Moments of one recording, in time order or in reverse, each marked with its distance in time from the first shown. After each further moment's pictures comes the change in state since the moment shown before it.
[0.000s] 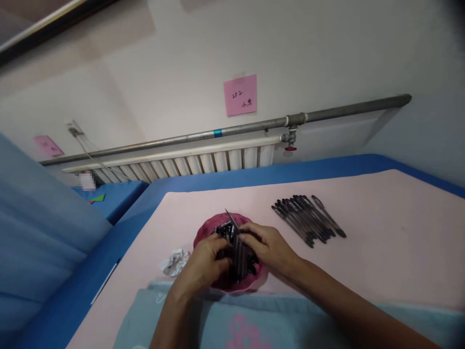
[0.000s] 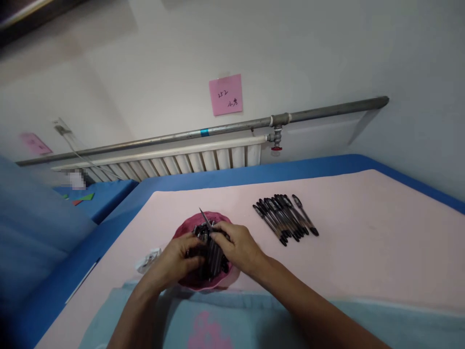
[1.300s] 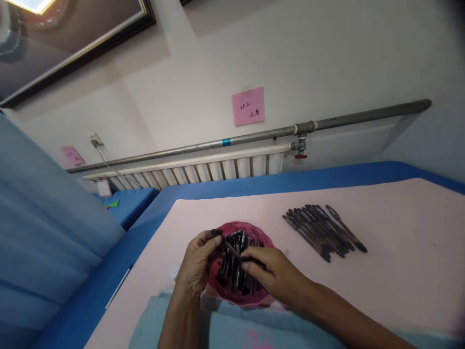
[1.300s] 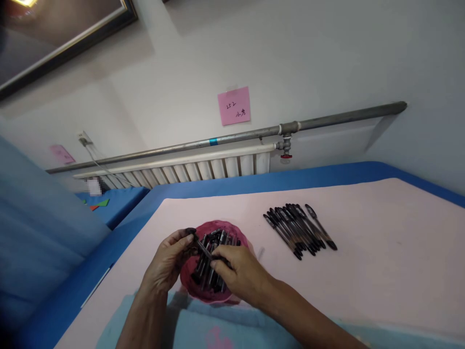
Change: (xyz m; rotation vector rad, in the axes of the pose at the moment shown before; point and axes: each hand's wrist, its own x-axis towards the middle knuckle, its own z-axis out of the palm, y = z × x) left_hand 0.001 0.004 -0.012 -1.240 0.441 -0.309; right_hand -0.009 -0.023 0.007 -0.057 -0.191 -0.050
